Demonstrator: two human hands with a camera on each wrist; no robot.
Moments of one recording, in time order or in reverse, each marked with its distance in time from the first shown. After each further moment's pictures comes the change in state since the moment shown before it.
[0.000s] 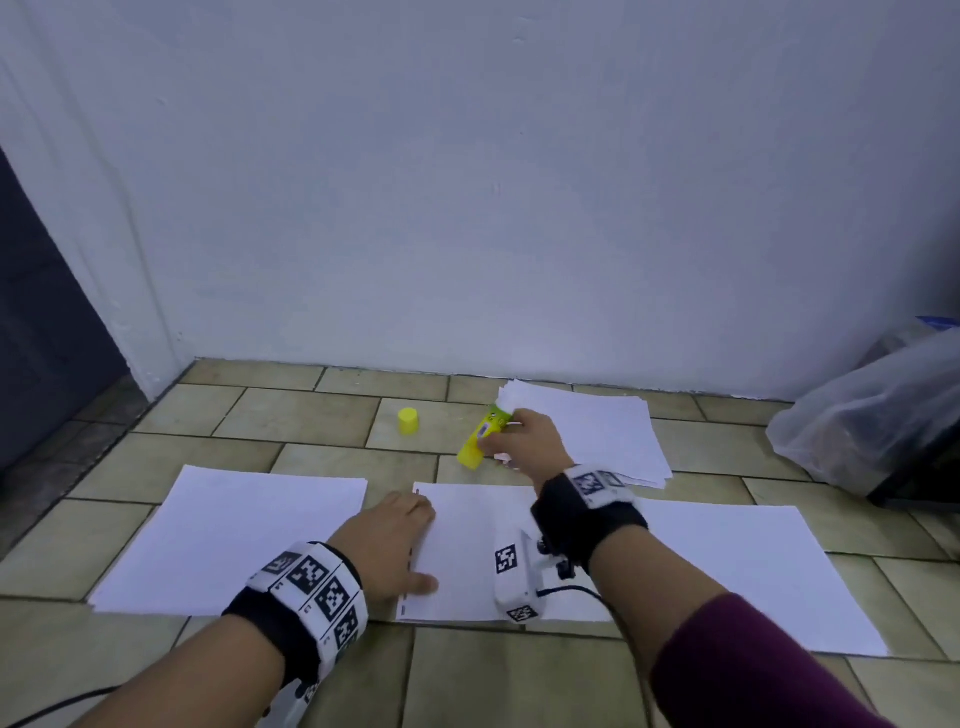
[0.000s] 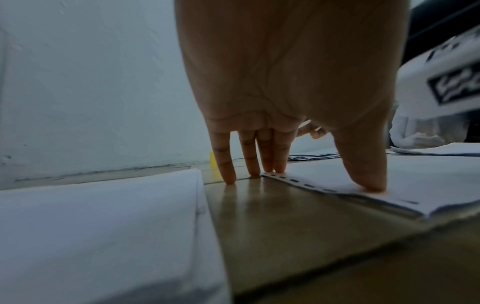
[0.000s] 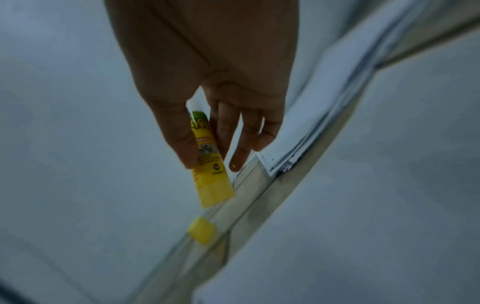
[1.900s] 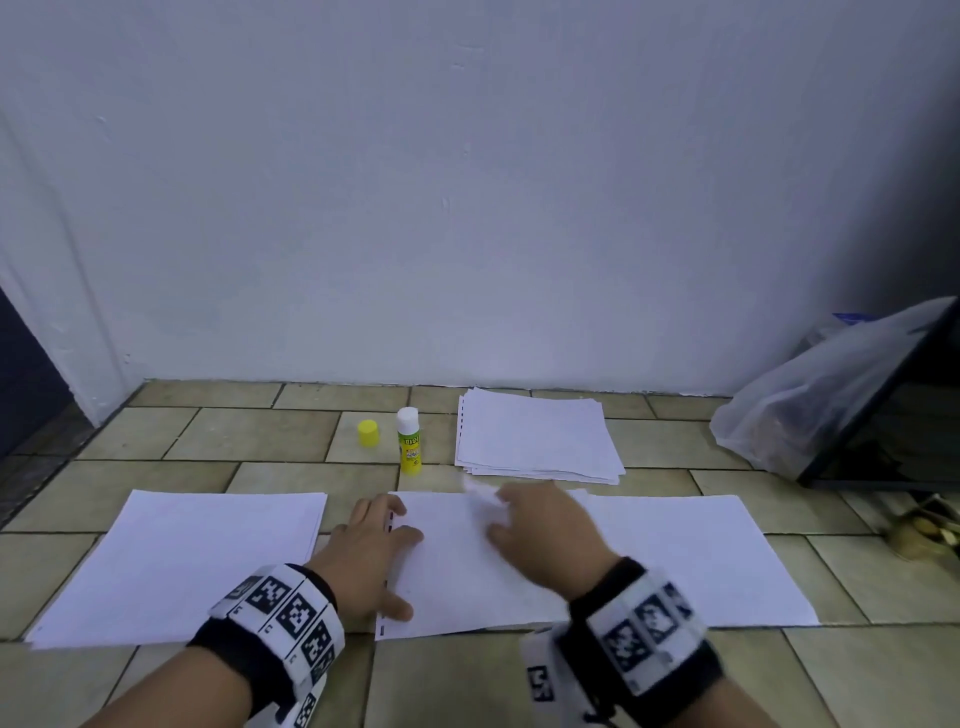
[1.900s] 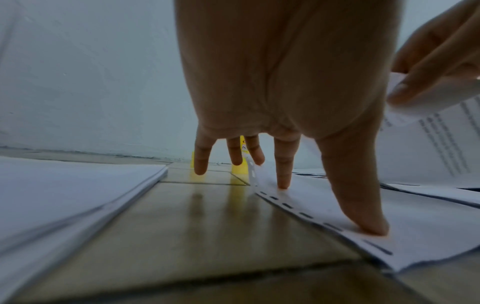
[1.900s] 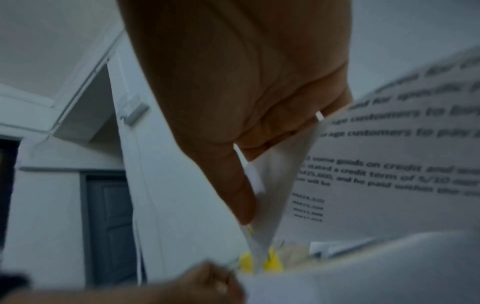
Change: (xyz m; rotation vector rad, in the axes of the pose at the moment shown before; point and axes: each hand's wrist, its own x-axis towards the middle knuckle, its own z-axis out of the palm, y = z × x) left_hand 0.003 0.019 0.006 -0.047 0.010 -0.016; right_hand -0.111 -0.001 -0.040 -1.060 -0.034 -0.182
